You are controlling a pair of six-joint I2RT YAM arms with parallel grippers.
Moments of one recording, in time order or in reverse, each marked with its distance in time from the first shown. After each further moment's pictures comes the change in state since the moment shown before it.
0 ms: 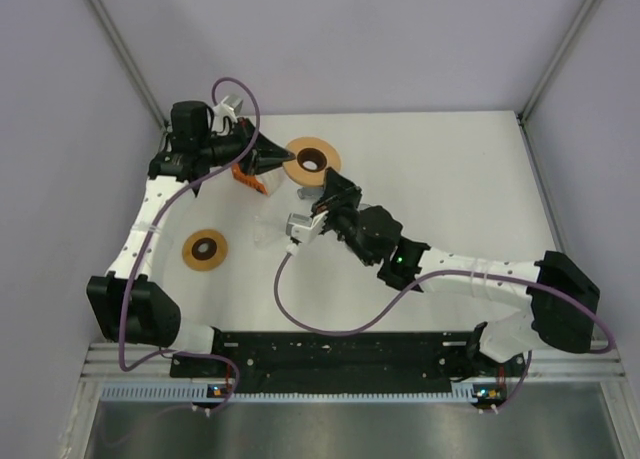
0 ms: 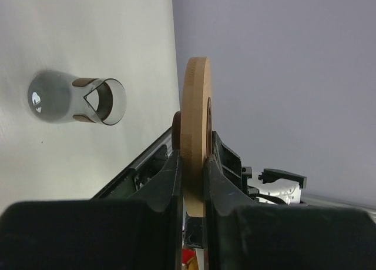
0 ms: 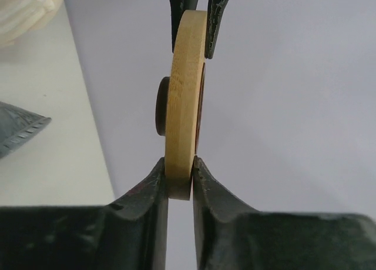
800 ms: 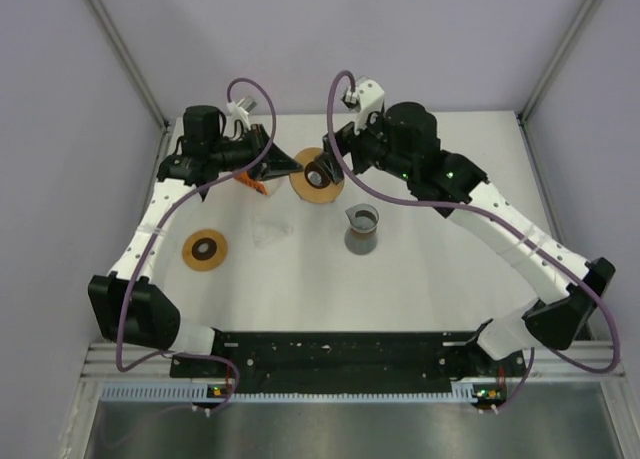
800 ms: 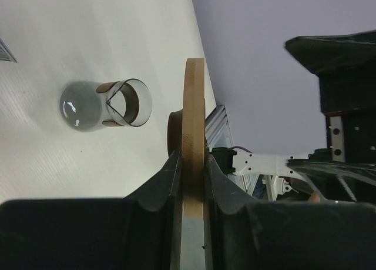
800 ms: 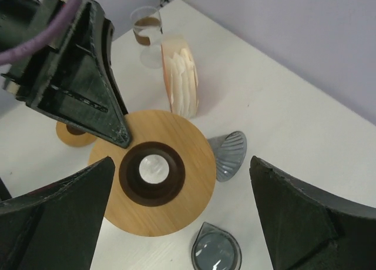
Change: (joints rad) left arm -0.053 -0.004 -0.035 -0.001 -0.029 0.216; right arm -0.312 0.022 0.704 -0.986 -0.458 1.452
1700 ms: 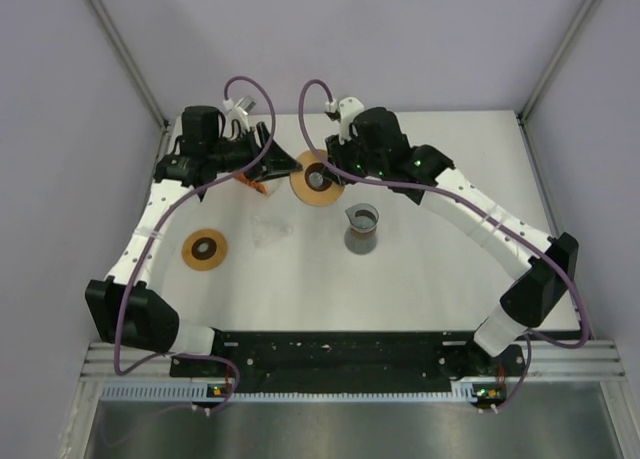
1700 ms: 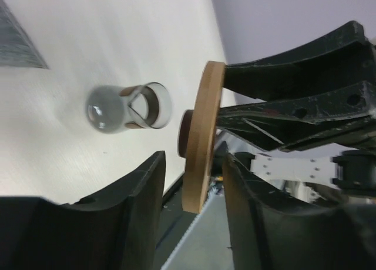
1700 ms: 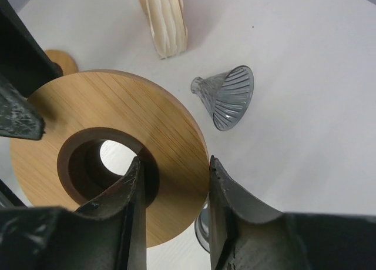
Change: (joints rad) left arm -0.002 -0.026 -0.003 -0.024 -0.032 0.080; right arm -0.015 0.184 0.058 -0.175 0.033 0.118
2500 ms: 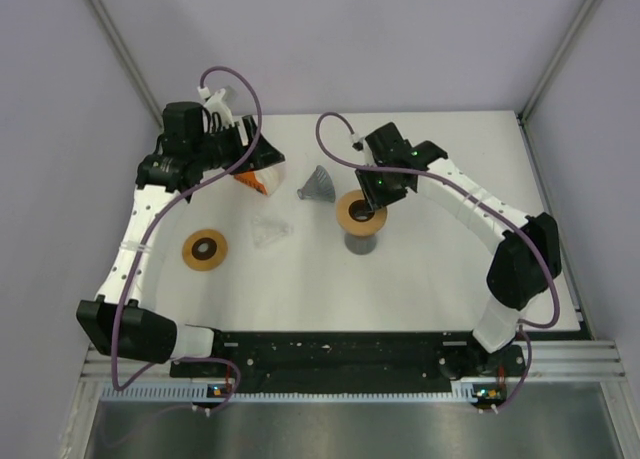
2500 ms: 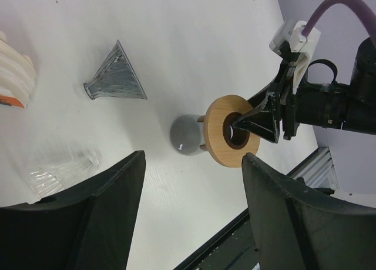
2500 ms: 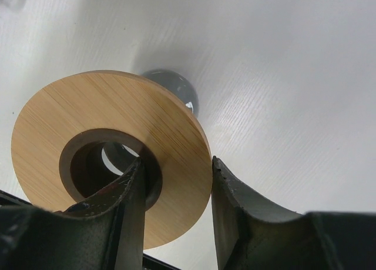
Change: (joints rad) left arm 0.028 -0.052 0.095 -0.159 -0.323 0.247; right arm -0.162 0.104 -0.093 -0.344 -0.001 -0.010
